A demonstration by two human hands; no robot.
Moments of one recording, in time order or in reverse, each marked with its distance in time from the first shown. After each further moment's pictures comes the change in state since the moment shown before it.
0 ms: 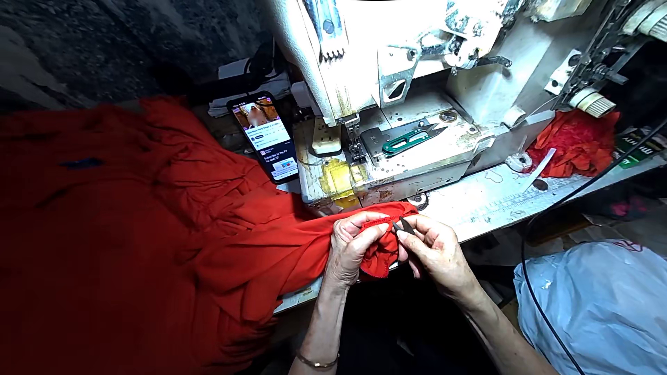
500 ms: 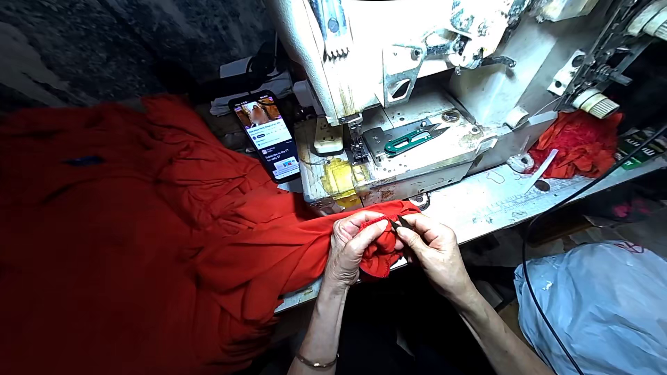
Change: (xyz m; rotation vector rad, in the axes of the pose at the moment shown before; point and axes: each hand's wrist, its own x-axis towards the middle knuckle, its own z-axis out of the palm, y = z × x) left_hand 0.000 -0.001 -0.003 -0.017 0.000 0.002; right_hand 0.007 0.014 0.004 -0.102 0.055 -0.263
